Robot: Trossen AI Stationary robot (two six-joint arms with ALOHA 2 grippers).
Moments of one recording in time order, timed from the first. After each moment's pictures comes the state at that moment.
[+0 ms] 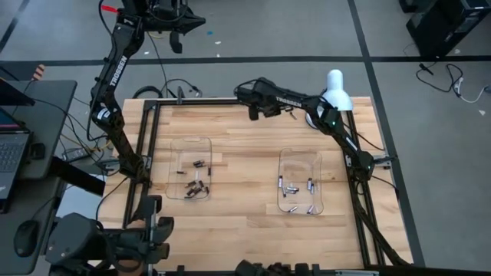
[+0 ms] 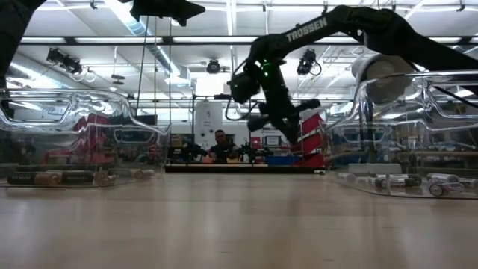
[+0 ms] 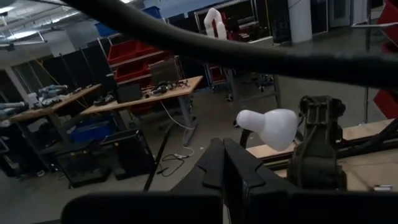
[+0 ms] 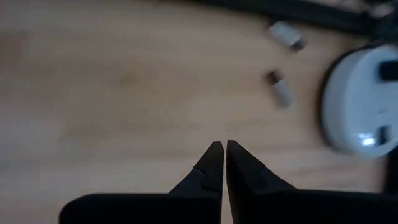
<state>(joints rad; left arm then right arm) 1.17 1.76 2.12 -0.39 1.11 0.34 -0.49 2.40 2.23 -1.57 0.34 1.06</state>
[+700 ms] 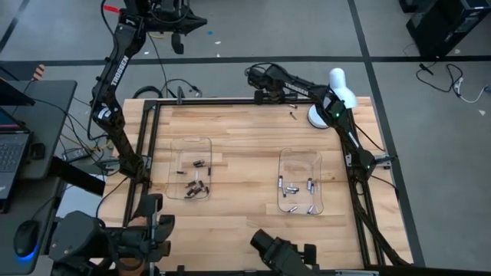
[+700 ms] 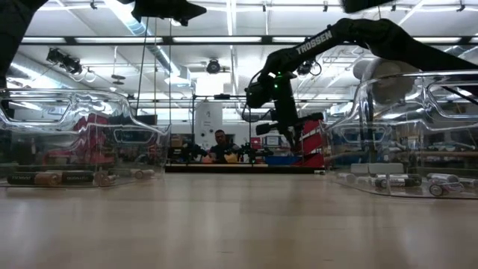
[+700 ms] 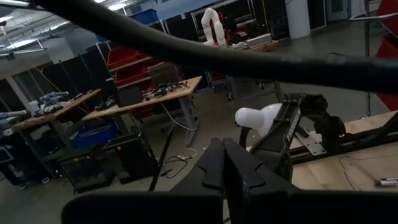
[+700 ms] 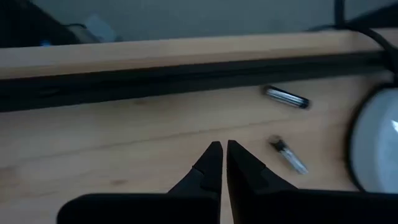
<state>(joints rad) 1.16 1.76 2.12 -0.39 1.11 0.39 -0.67 2.40 2.20 -1.40 0.29 1.01</state>
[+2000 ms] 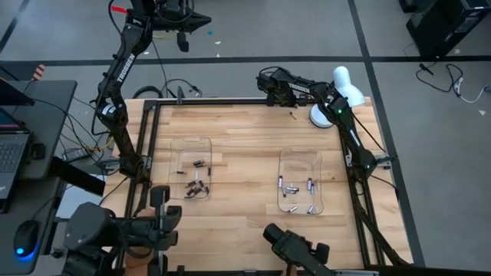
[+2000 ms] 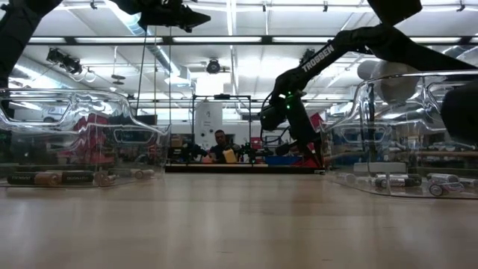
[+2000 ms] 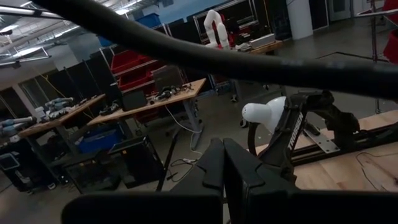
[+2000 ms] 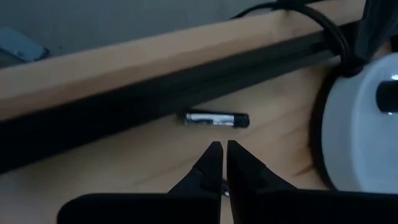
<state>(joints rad) 1.16 1.83 2.12 -0.28 1.11 0.38 -0.76 2.40 1.99 -1.37 0.37 1.14</state>
